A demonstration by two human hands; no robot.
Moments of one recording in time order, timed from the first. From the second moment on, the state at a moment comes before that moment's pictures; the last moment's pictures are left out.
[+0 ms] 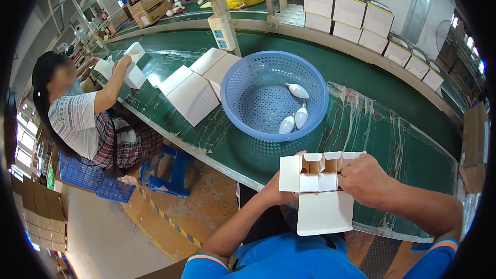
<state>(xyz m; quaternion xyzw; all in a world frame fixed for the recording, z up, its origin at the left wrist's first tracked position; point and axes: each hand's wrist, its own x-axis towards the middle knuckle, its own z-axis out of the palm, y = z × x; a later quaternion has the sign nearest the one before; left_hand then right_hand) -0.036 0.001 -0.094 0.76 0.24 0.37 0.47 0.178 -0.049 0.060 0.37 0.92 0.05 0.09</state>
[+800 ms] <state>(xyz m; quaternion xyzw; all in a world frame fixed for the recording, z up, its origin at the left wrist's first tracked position) -0.044 -0.001 -0.106 0.70 0.31 0.25 0.60 0.137 0.032 0.086 0.40 0.90 0.04 -0.17</state>
